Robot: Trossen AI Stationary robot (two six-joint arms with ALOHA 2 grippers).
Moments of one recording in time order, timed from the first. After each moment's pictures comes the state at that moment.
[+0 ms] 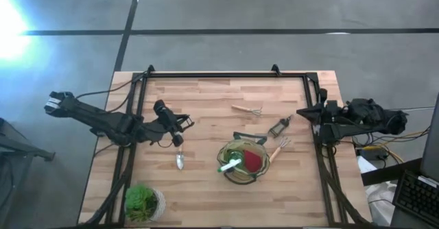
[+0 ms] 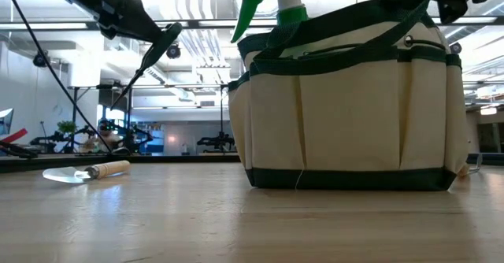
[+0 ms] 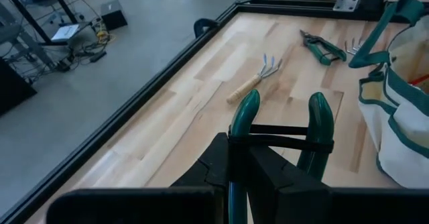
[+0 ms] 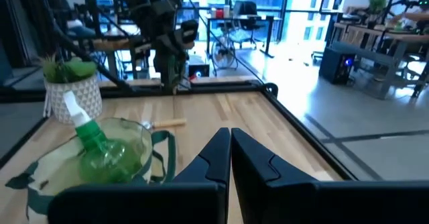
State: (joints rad) left arm -0.29 0.93 0.71 -0.34 -0.80 -0.31; right arm 0.13 0.12 0.55 -0.52 0.30 0.03
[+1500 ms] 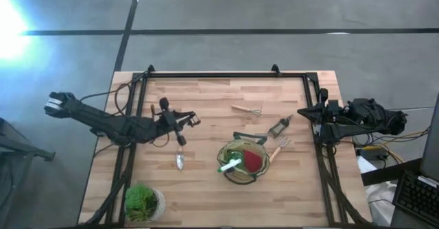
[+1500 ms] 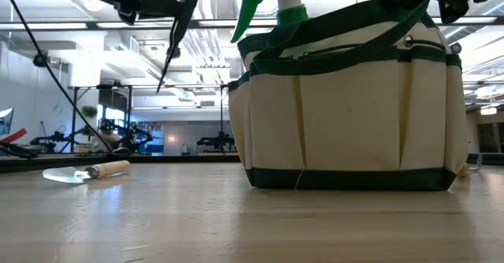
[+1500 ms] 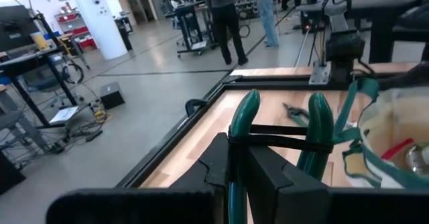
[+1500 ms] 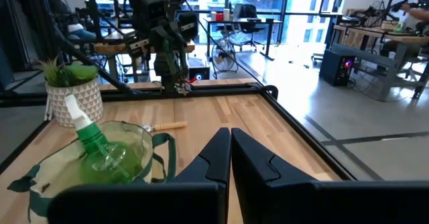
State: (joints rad) left arm -0.27 0.94 0.58 0.25 -0.78 0.10; right arm 0.13 0.11 0.55 -0.52 0.30 0.03
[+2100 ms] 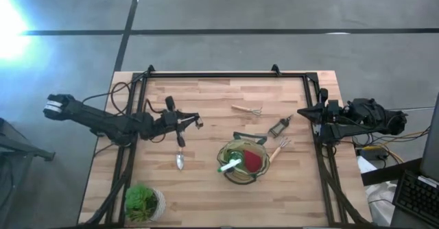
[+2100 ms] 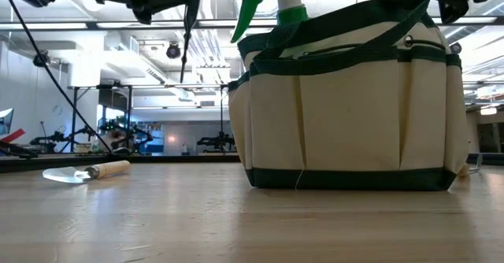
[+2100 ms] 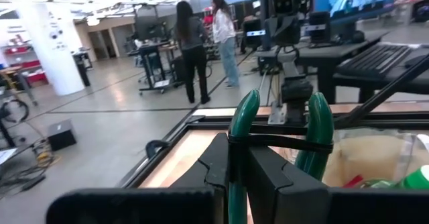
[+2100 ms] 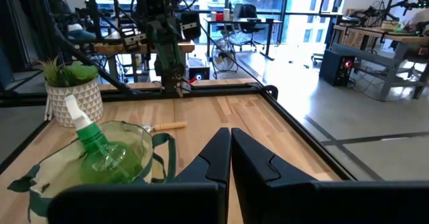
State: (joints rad) left arm -0.19 0.95 0.51 0.52 -0.51 0.16; right arm 0.13 0.11 0.55 -0.52 0.30 0.03
